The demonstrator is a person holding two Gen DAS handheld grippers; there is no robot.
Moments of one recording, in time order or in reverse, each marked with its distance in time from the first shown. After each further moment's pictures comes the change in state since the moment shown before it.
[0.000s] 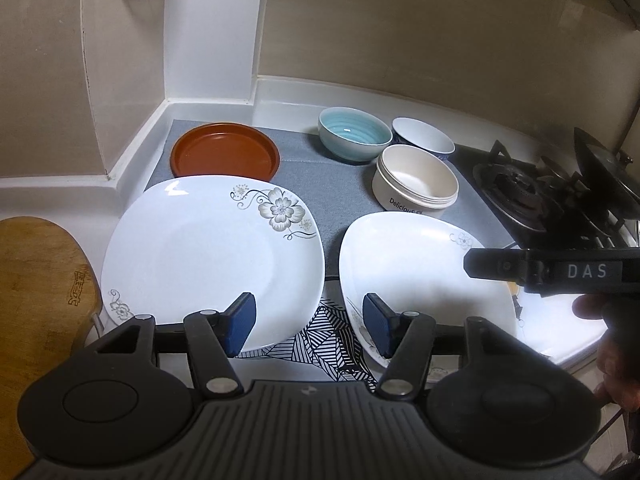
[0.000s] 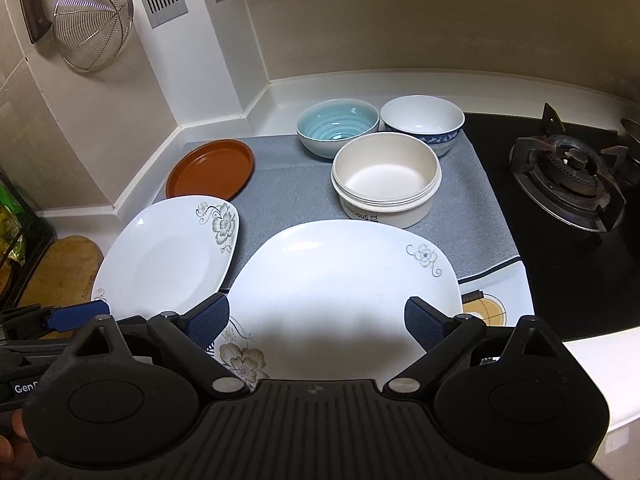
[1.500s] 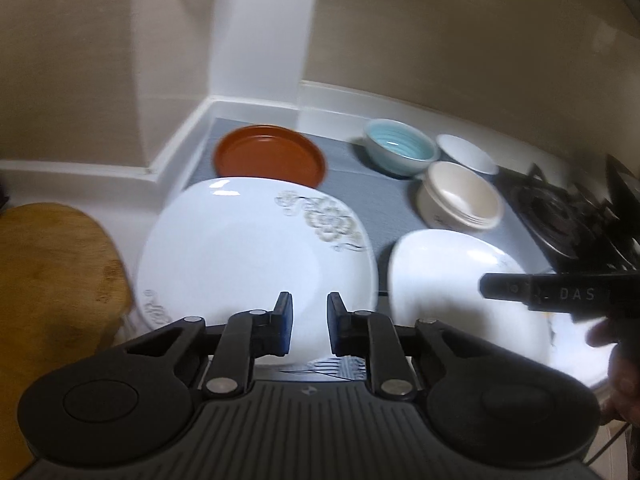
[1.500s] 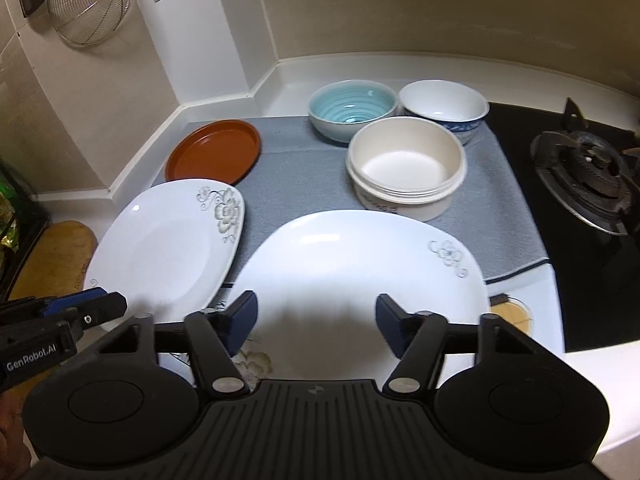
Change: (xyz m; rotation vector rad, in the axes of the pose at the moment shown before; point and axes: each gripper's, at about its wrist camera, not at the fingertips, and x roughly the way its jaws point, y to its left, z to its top) left arm 0.010 0.032 0.002 -0.093 -0.027 0.093; right arm 0.033 0.014 0.006 -0.028 0.044 0.018
